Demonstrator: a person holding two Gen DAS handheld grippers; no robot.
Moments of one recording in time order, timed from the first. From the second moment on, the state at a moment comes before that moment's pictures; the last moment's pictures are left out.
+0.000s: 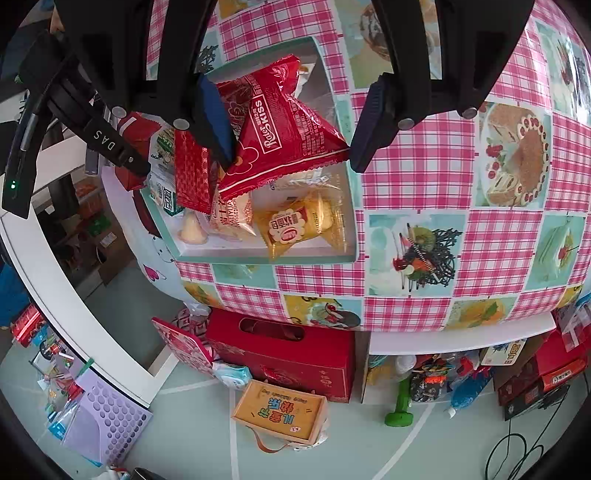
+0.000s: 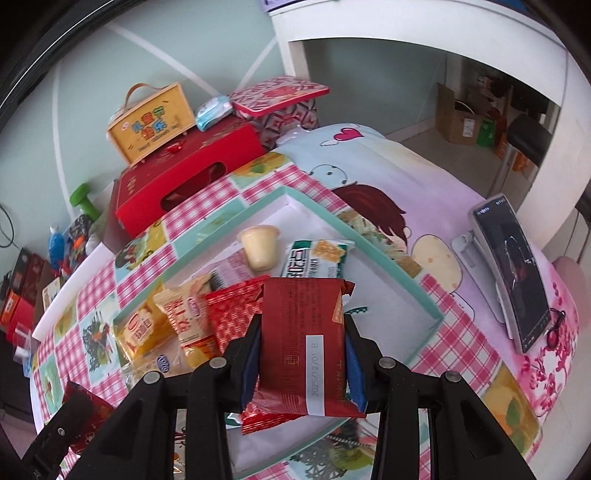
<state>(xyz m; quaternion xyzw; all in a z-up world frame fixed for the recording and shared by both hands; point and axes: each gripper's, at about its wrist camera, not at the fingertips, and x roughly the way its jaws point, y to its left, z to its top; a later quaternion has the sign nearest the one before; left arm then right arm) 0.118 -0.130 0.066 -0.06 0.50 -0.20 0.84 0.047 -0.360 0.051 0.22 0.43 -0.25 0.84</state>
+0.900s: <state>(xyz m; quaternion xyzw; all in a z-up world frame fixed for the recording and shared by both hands) 0.135 -0.175 0.053 -0.06 0.48 -0.20 0.85 0.059 -0.372 0.047 0.23 0.41 -0.21 0.86</state>
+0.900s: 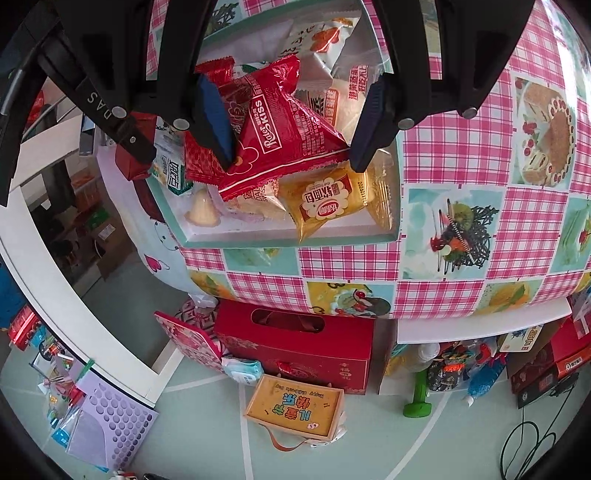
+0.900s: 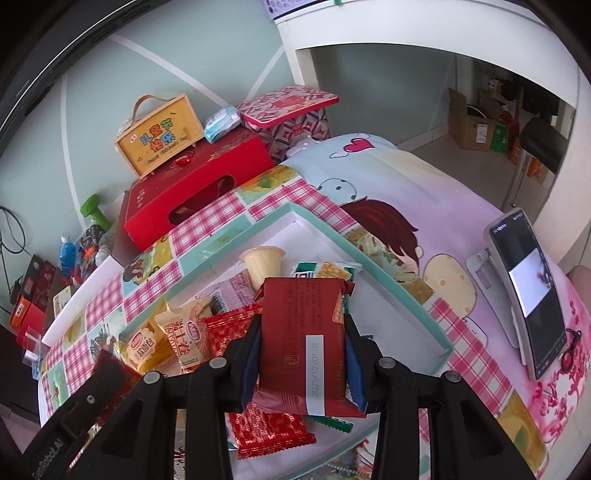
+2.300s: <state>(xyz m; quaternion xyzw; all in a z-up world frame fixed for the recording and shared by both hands) 0.150 -0.166 0.048 -0.06 0.49 -0.15 0.86 0.077 -0.356 0.029 0.19 0.46 -0.21 0.84</state>
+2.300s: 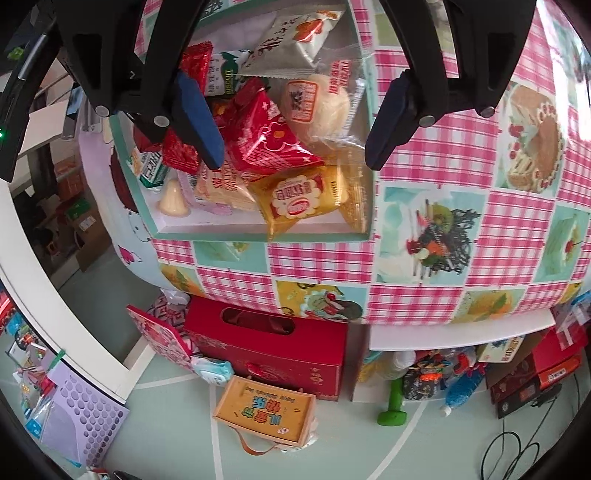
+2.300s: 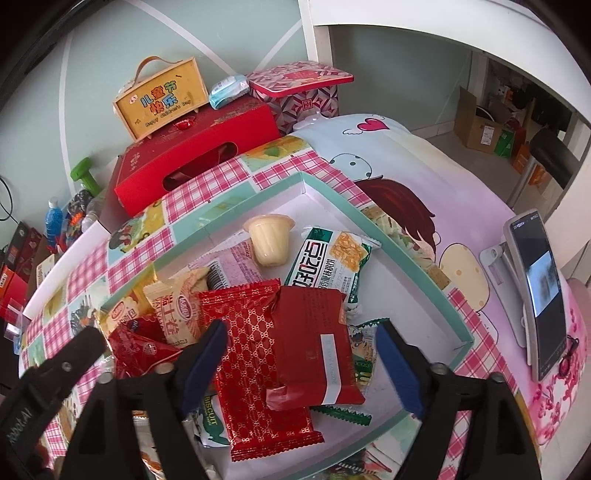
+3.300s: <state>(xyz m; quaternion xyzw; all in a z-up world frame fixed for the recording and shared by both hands) 0.161 -0.137 0.031 0.03 0.51 -0.02 0.86 0.078 -0.328 0.048 0.12 0.45 -0.21 0.86</state>
